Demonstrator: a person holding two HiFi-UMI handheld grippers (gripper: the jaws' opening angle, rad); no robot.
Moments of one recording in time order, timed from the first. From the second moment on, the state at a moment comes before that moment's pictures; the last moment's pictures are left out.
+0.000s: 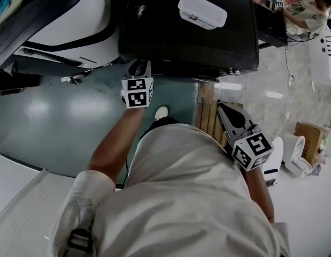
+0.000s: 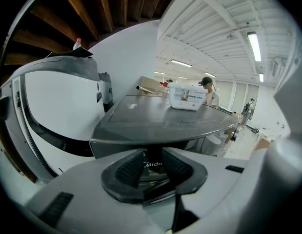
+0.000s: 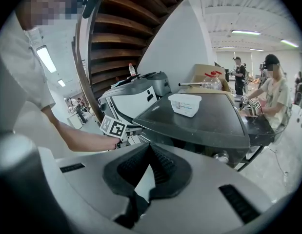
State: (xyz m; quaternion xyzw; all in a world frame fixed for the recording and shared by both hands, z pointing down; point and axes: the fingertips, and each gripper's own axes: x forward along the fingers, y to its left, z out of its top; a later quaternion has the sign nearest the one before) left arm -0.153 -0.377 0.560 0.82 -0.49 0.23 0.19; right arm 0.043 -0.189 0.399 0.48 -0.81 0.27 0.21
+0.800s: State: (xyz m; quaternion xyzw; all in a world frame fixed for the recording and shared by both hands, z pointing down) left arm -0.143 -0.295 0.493 0.80 -0.53 0.22 0.18; right arm 0.080 -0.125 0.394 0.44 -0.84 0.26 0.17
